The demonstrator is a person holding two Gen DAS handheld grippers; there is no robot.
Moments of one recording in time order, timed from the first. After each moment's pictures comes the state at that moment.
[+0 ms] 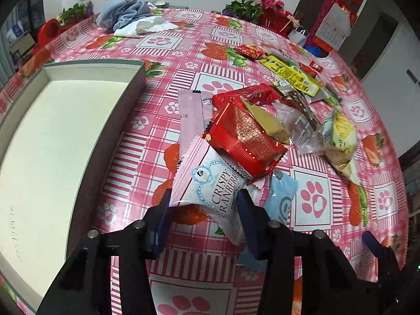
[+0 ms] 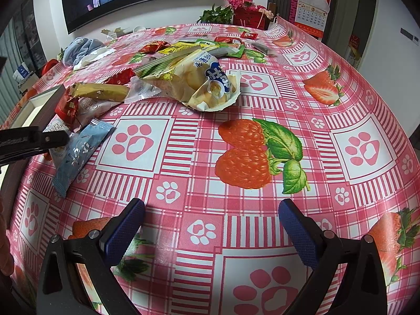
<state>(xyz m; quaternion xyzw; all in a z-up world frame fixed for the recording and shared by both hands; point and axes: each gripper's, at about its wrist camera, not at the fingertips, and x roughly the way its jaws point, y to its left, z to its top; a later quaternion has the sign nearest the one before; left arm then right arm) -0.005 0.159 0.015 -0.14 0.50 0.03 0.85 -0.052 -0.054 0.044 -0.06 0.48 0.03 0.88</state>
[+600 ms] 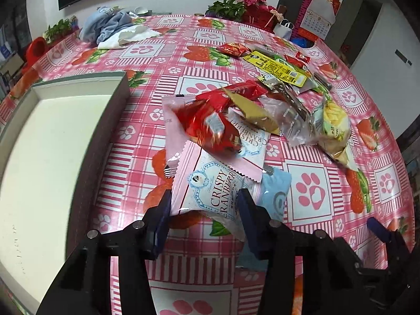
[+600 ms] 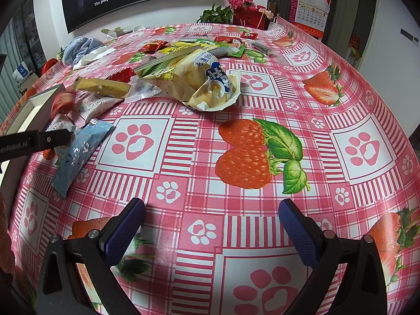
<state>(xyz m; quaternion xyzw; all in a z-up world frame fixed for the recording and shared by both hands) -0.003 0.146 0.017 -0.09 0.49 0.01 0.87 -0.051 -0.053 0.044 -0.07 0.48 0.02 0.88</state>
